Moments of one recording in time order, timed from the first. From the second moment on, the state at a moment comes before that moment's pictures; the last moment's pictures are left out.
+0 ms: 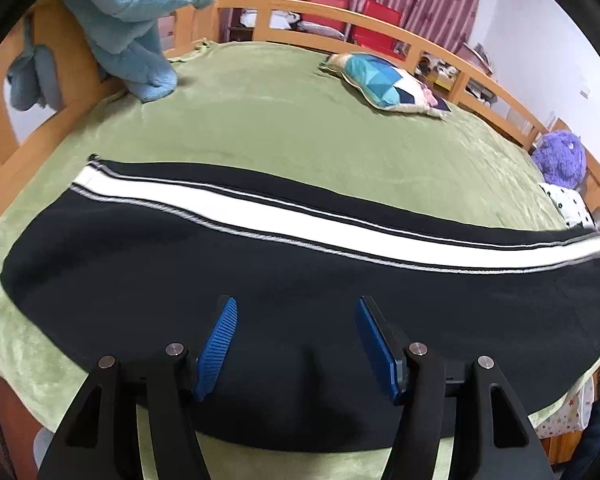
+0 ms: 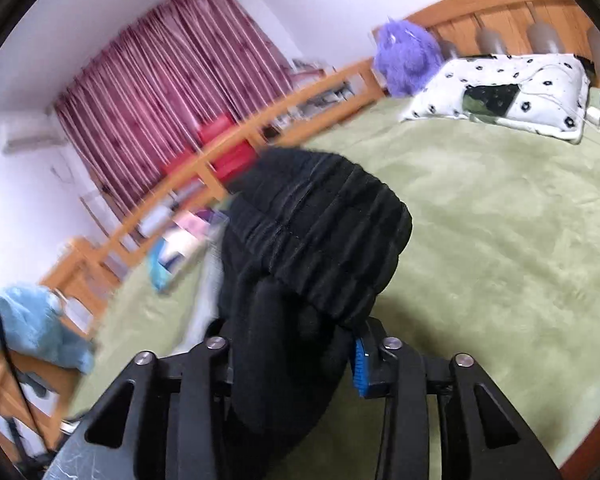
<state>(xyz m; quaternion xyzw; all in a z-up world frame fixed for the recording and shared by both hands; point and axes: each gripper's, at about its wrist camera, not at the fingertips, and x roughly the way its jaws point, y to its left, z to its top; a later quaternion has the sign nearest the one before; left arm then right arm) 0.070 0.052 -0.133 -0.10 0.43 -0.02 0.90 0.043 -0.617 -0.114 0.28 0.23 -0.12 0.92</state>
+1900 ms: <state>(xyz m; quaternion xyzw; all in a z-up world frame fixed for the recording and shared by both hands) 0.227 0.275 -0.187 -0.13 0.42 0.06 0.89 0.037 -0.340 -0.148 0.07 0.43 -0.20 0.88</state>
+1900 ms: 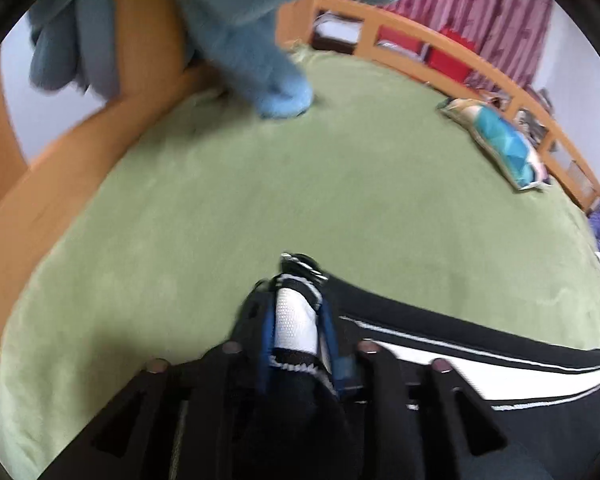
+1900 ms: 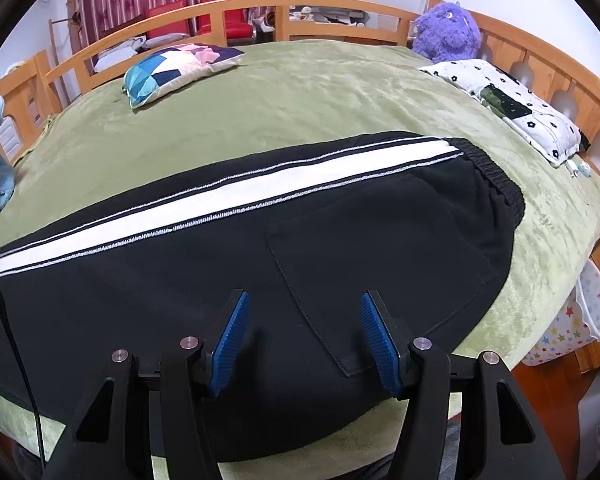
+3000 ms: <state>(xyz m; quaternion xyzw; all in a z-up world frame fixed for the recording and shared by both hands) 0.033 0.284 -0.184 -0.18 0.41 0.07 0.89 0.012 -0.250 -0.174 0.01 0.43 -0.09 0.90</state>
